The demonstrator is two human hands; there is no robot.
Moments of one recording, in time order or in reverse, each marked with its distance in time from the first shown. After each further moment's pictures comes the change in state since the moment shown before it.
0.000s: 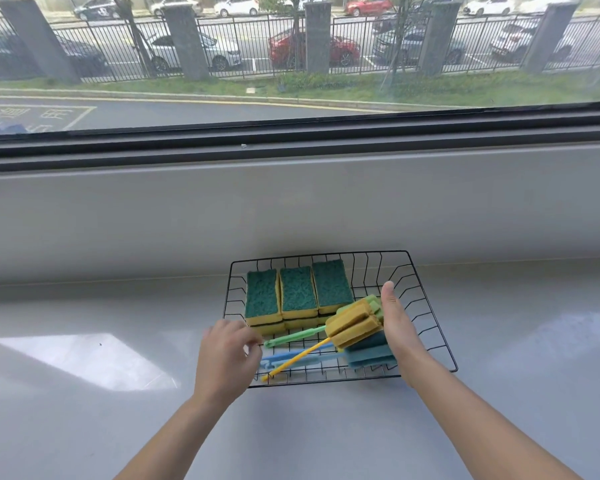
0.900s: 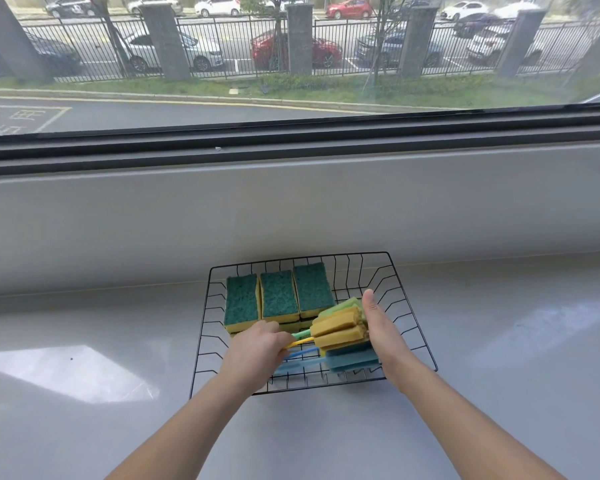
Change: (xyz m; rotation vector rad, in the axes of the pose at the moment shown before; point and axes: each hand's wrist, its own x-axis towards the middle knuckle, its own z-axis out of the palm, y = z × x) left_hand 0.035 0.045 0.042 0.305 -0.351 0.340; right_hand 0.002 0.010 -0.011 0.014 -0.111 0.030
